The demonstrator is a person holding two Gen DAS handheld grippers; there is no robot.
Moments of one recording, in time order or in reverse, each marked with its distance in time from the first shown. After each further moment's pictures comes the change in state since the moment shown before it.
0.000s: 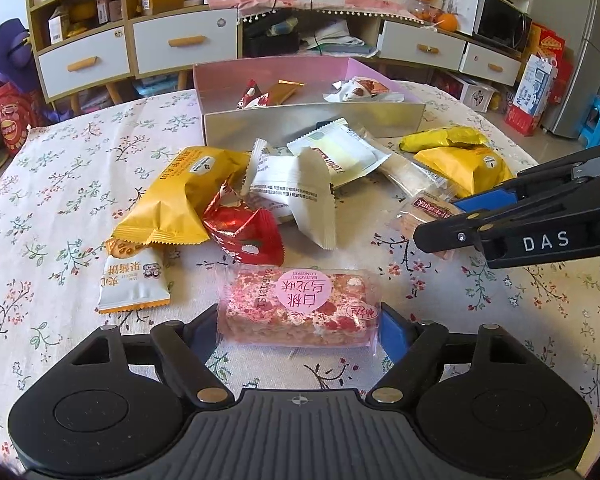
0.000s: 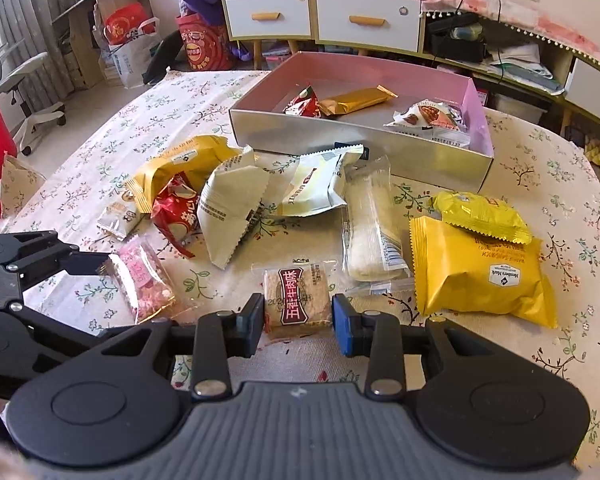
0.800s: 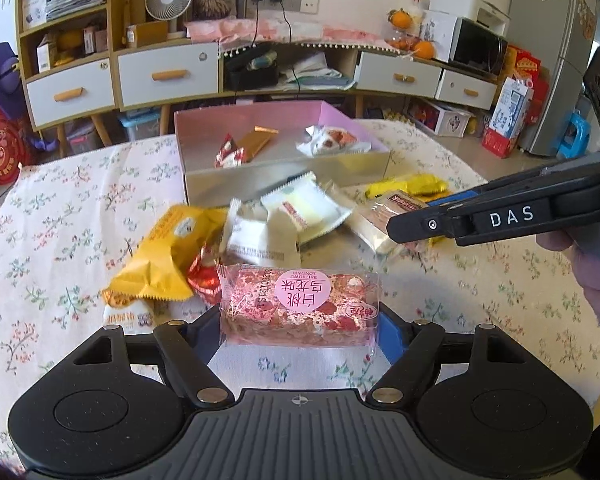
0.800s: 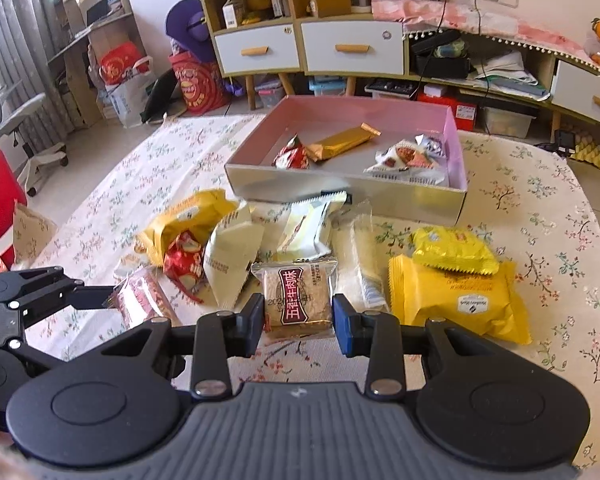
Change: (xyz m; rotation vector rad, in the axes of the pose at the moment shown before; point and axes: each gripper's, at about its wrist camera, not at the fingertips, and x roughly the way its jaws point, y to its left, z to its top) left arm -0.031 -0.011 0.026 0.014 -0.088 -0.055; right arm -0.027 -0.015 0.019 0.080 -0.089 0.022
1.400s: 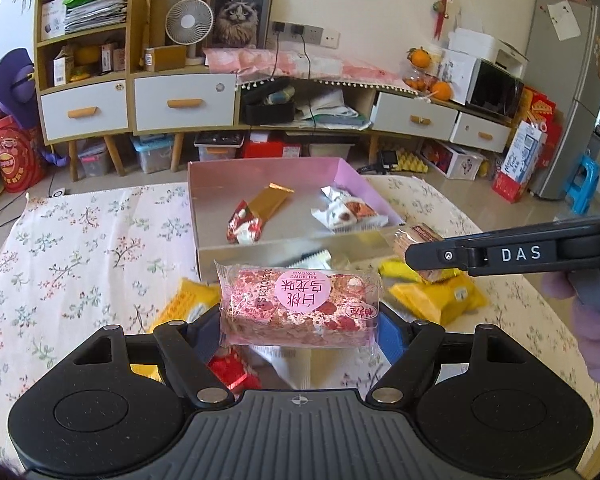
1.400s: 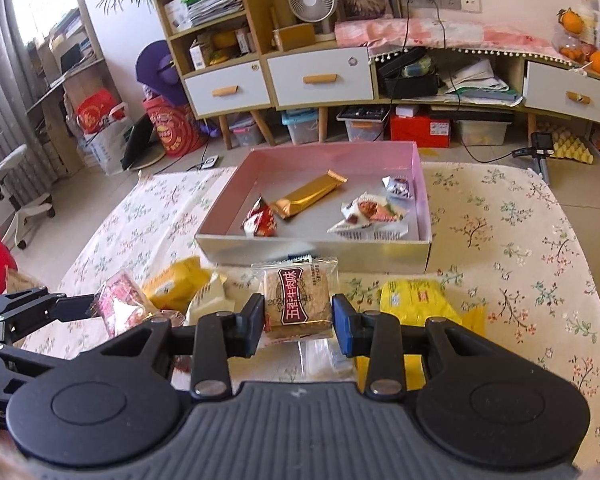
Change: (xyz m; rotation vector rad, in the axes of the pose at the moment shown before) left arm 0.006 0.012 0.056 -0.068 -0.082 0.017; right arm -0.002 -0.025 0.035 0.104 -0.083 -0.023
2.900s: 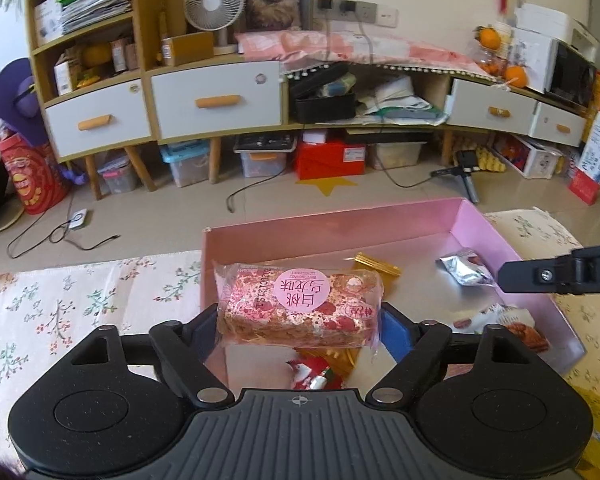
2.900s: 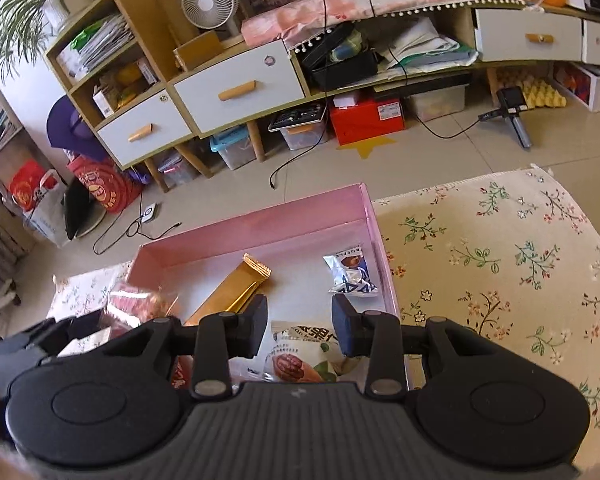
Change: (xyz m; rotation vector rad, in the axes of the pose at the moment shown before) left arm 0.181 0.048 0.097 0.016 0.042 0.184; right arm 0.108 -0.066 0.082 0.241 0.012 -0.075
